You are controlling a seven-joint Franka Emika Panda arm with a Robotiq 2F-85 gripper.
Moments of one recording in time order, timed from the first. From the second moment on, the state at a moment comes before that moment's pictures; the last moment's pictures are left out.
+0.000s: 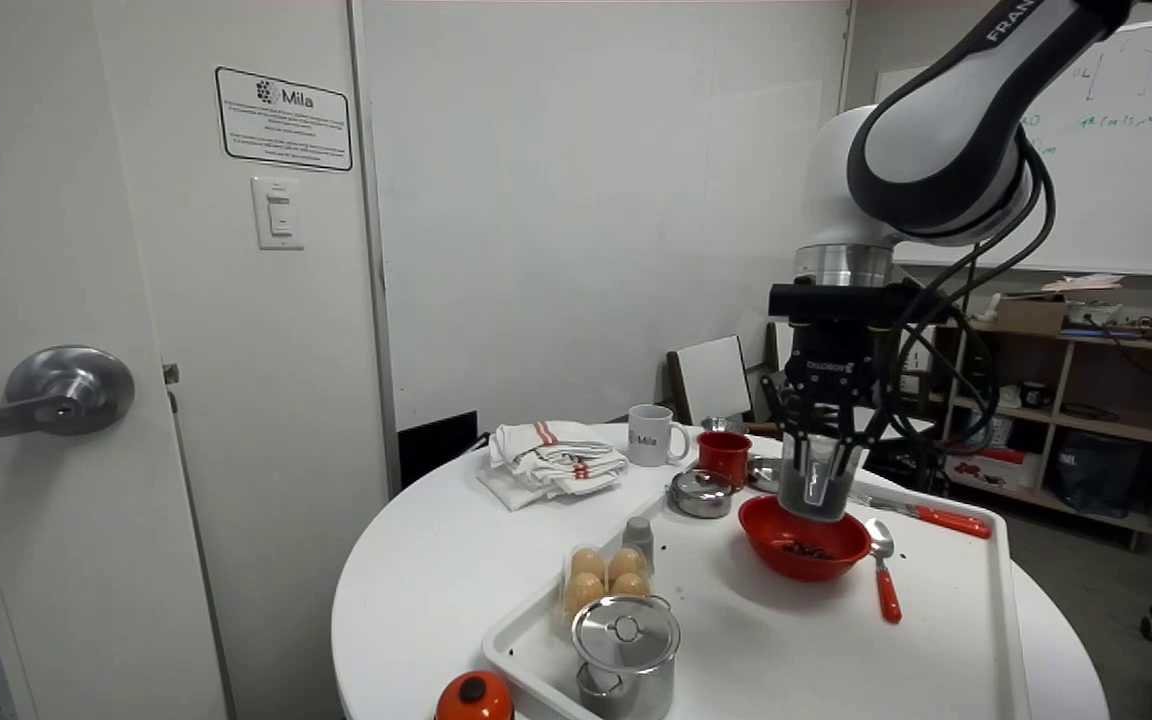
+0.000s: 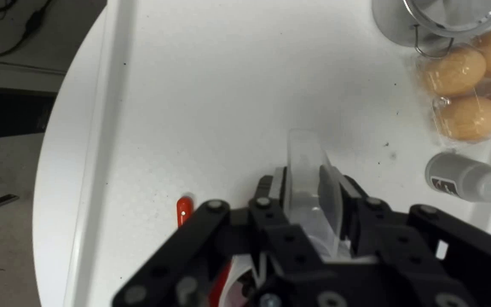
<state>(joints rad) 0.07 0.37 0.03 -2.14 0.28 2.45 1.14</state>
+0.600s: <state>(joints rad) 0.06 0.34 0.03 -2.14 0.28 2.37 0.86</state>
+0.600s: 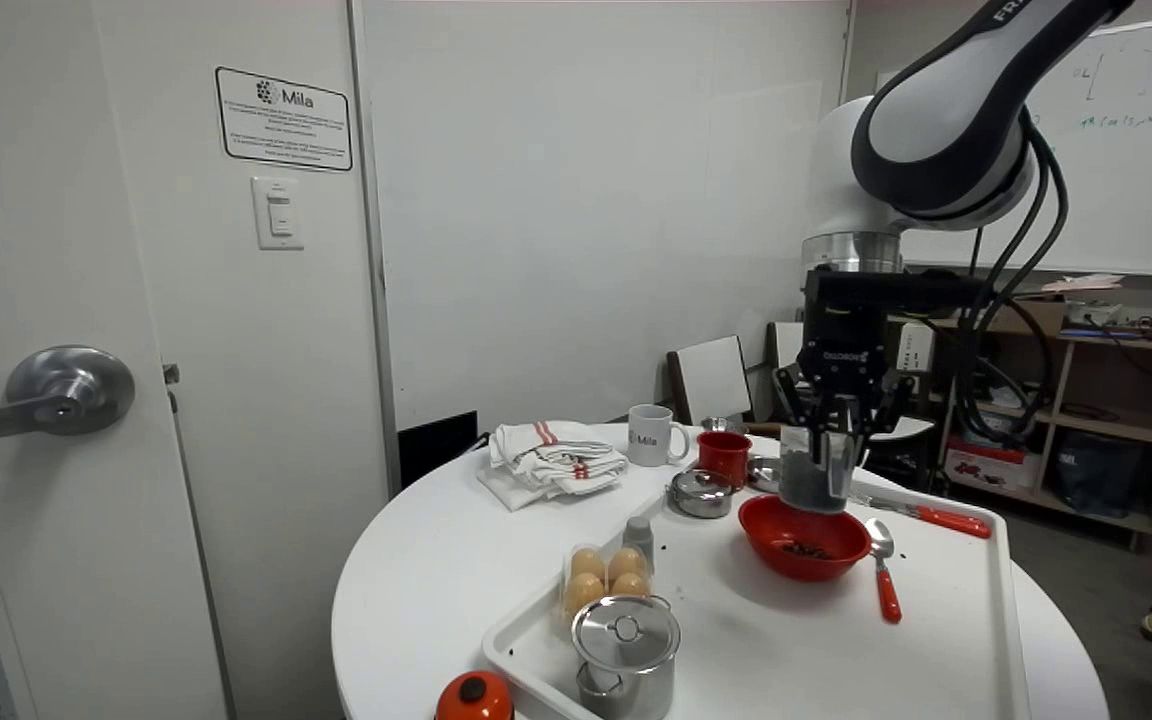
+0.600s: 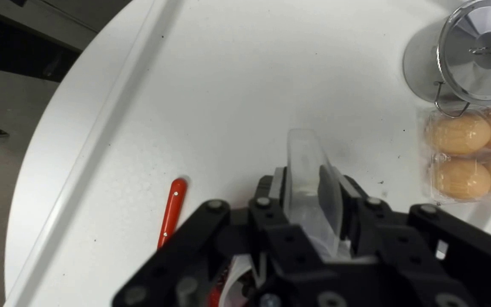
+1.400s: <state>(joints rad) 0.05 0.38 0.03 -2.05 0.32 2.19 0.83</state>
